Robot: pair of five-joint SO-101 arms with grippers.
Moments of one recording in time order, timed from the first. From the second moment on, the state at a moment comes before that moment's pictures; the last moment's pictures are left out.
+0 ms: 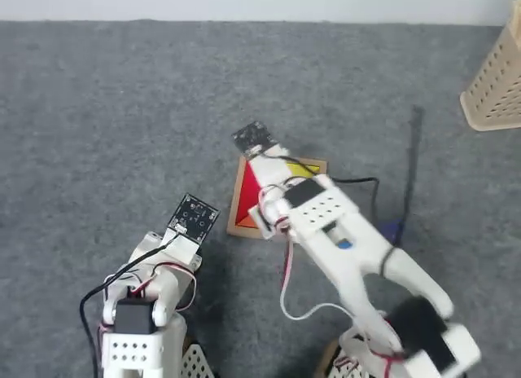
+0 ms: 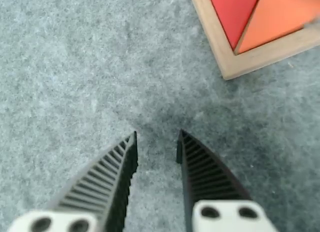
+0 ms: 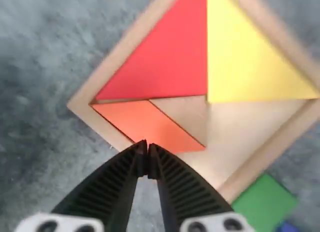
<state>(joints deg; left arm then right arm) -4.3 -103.4 97.3 73.6 -23.1 -35.2 -12.4 37.6 53.0 0.7</state>
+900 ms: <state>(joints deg) -4.3 -103.4 97.3 73.6 -23.1 -16.4 -23.4 45.5 72.4 26.4</state>
